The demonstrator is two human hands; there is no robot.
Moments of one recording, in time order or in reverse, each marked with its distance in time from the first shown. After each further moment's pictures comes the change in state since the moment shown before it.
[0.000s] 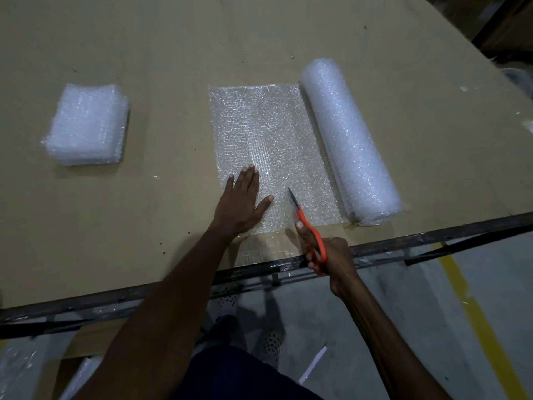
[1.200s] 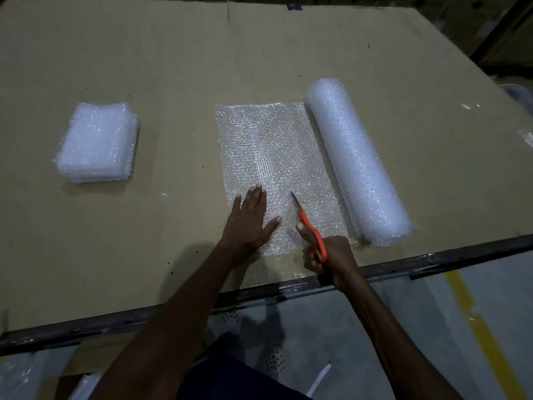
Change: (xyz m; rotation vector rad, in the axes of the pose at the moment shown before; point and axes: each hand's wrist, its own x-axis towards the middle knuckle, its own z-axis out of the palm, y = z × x) left_hand -0.003 0.000 -0.003 -0.003 -0.060 0.002; right_hand 0.030 -0.027 0.018 0.062 -0.043 0.028
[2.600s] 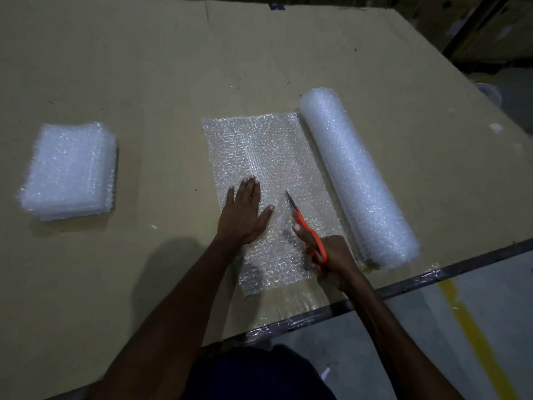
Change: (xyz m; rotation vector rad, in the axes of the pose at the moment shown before) left_hand 0.078 -0.041 -0.010 -0.024 0.038 0.005; right_hand 0.036 -0.035 0.032 -0.105 0.094 -0.018
